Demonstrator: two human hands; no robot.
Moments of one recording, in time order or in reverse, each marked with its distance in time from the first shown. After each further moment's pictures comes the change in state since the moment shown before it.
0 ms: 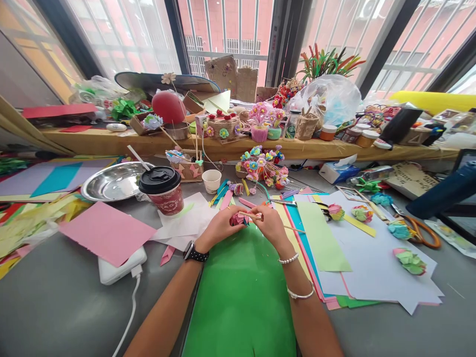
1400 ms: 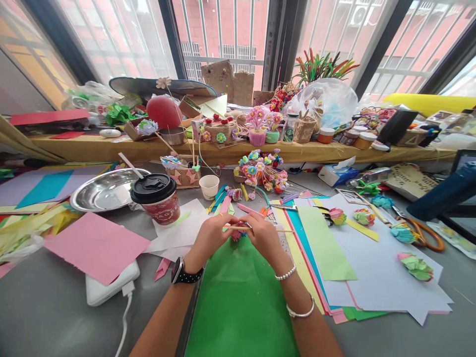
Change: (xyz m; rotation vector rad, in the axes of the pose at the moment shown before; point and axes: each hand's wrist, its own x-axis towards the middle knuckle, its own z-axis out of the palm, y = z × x) left_hand -0.005 0.020 -0.016 0.253 0.113 -0.069; right_hand -0.007 -0.020 0.005 -0.180 0.020 -0.291
